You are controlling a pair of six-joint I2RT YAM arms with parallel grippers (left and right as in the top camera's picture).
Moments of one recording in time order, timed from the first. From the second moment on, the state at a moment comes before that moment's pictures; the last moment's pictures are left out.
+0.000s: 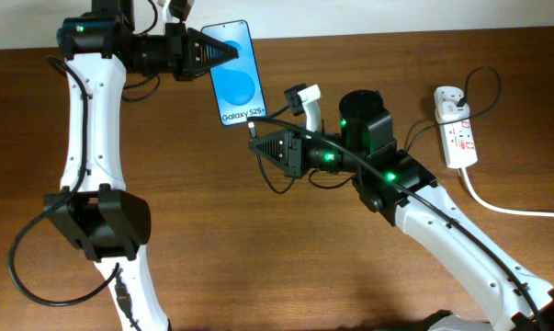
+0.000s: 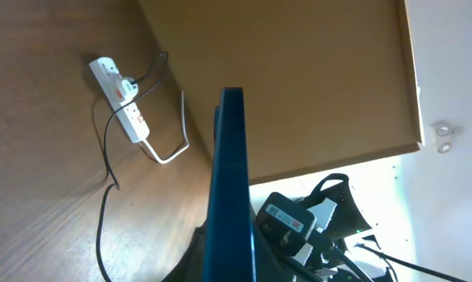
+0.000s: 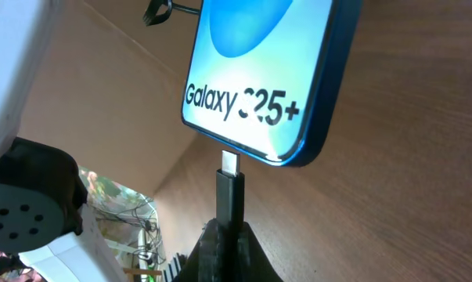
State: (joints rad) left arm 0.01 2.22 2.42 -1.36 1.47 0.01; right arm 0.49 1.43 1.10 -0.02 -0.77 0.55
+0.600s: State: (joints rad) left arm -0.01 2.22 2.42 -1.36 1.45 -0.02; right arm 0.49 1.43 1.10 -0.02 -0.77 0.58
